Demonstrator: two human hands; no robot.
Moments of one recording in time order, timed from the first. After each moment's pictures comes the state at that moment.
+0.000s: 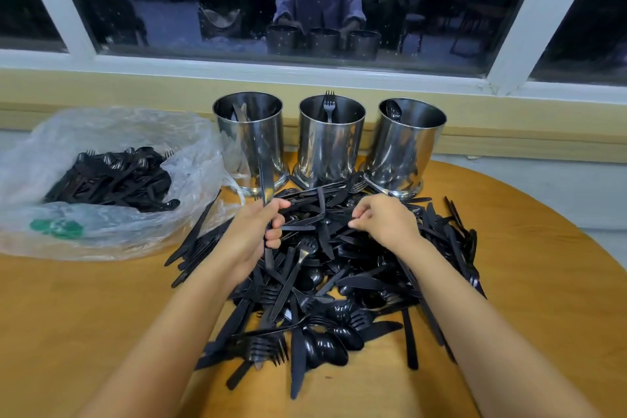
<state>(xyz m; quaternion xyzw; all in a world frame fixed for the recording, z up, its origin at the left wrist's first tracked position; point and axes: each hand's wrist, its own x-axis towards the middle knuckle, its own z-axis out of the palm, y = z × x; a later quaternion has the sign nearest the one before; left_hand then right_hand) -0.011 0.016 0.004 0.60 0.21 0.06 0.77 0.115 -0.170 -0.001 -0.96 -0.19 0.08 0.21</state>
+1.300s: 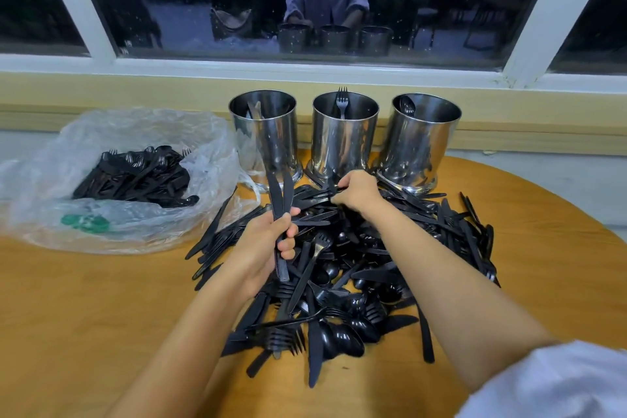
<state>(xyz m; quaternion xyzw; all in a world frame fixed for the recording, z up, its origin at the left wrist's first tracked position) -0.036 0.010 -0.001 0.56 0.21 0.06 0.80 0.141 -0.098 -0.006 -0.92 -0.16 0.12 0.35</state>
